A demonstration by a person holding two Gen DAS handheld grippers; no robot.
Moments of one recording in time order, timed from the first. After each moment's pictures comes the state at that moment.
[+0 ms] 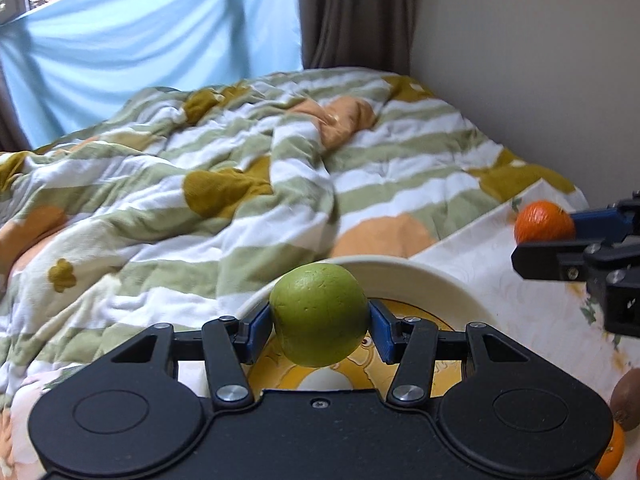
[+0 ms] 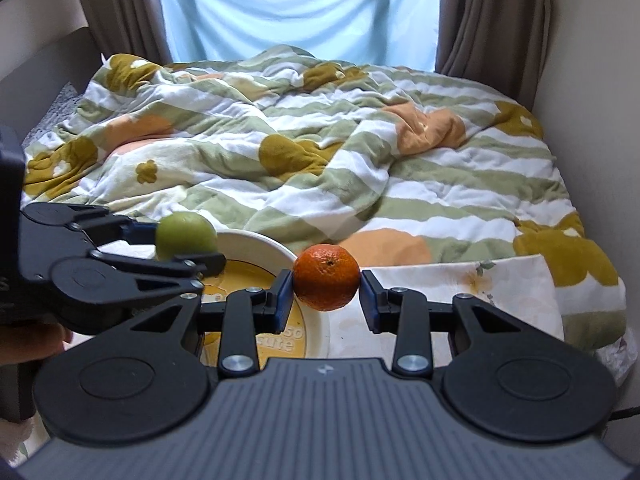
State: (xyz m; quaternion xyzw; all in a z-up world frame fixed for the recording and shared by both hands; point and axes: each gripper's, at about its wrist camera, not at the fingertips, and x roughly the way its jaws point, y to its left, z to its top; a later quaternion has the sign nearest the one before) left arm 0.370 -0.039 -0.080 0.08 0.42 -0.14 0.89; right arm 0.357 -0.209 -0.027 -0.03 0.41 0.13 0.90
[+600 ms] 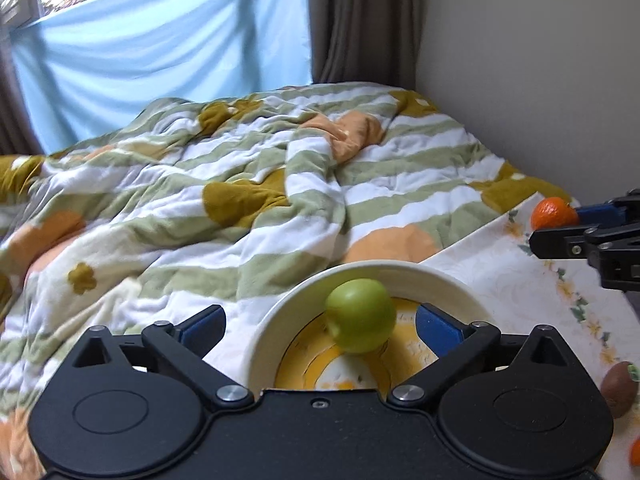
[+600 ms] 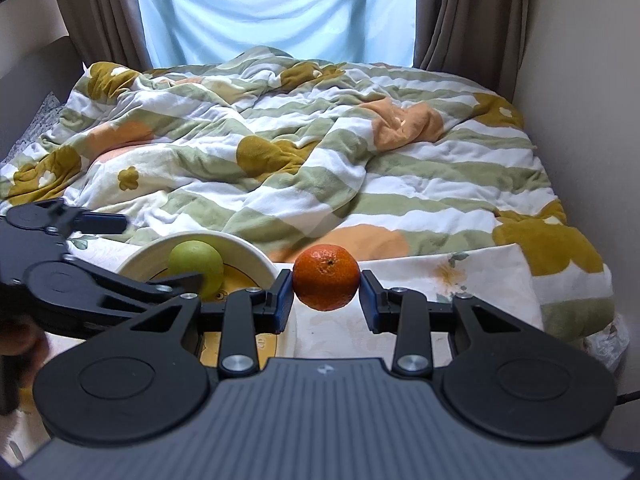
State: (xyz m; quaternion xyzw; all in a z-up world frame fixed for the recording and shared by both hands) left arm 0.346 -0.009 -0.046 0.06 0.40 -0.12 0.90; right arm 0.355 -0.226 -0.018 -0.02 0.40 0.11 0.91
